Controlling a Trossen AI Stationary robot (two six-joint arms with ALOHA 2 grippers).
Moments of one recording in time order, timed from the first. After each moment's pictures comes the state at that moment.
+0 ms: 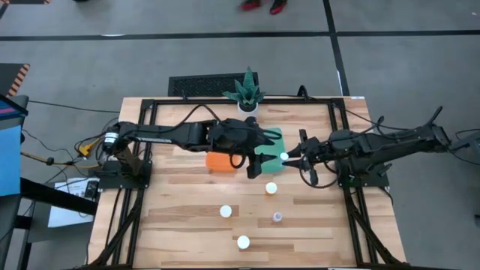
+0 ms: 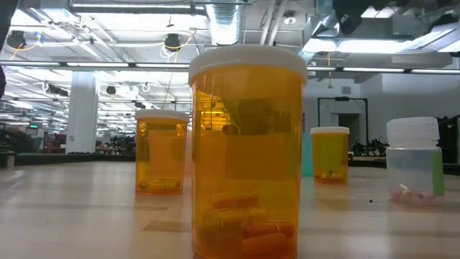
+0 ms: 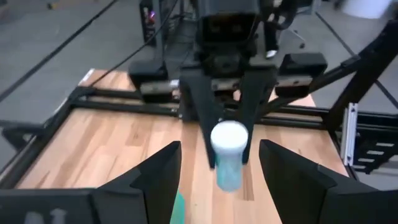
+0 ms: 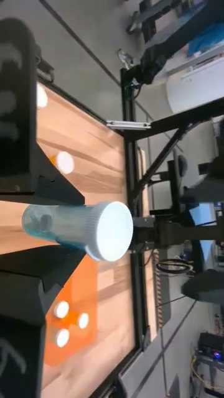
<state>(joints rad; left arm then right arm) -0.06 1.77 1.78 -0.39 -0.09 -0.10 0.12 0.82 0.64 0.01 0.00 0.13</state>
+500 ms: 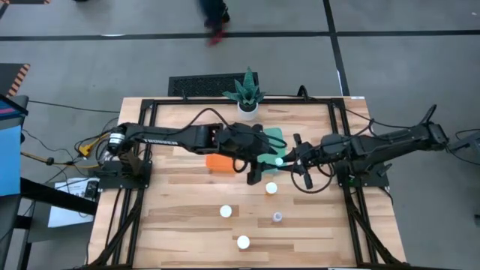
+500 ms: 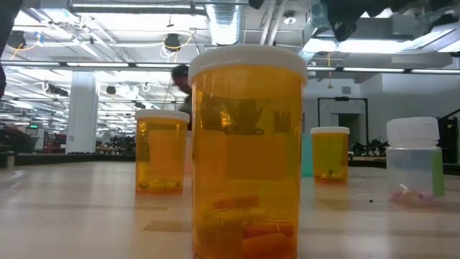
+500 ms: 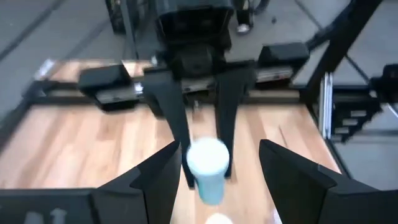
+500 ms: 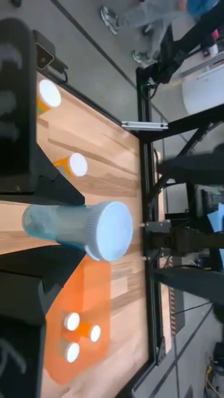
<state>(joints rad) -0.06 1.83 1.78 -0.41 0.04 -0.06 0.13 0.90 0.64 0.02 0.00 0.12</state>
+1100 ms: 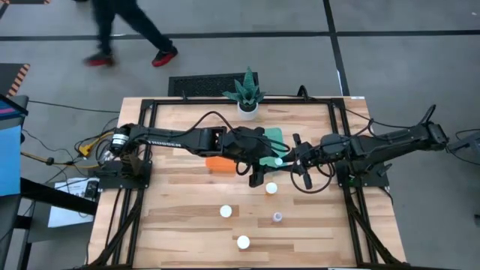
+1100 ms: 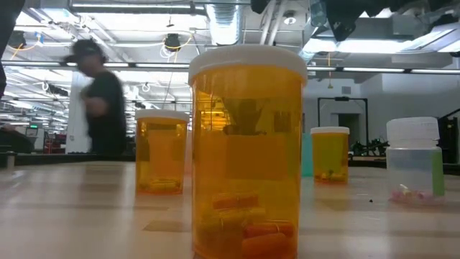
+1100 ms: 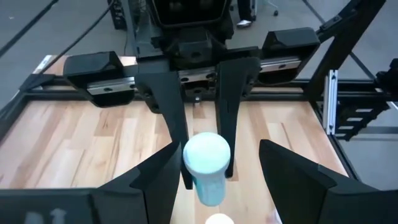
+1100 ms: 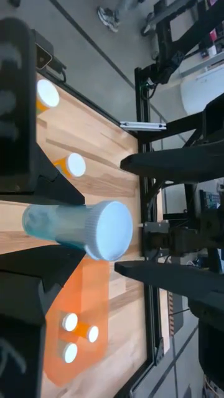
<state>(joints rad) -0.06 1.85 1.78 -0.39 0.02 -0.06 0.13 0.91 0.64 0.04 0.00 0.12</state>
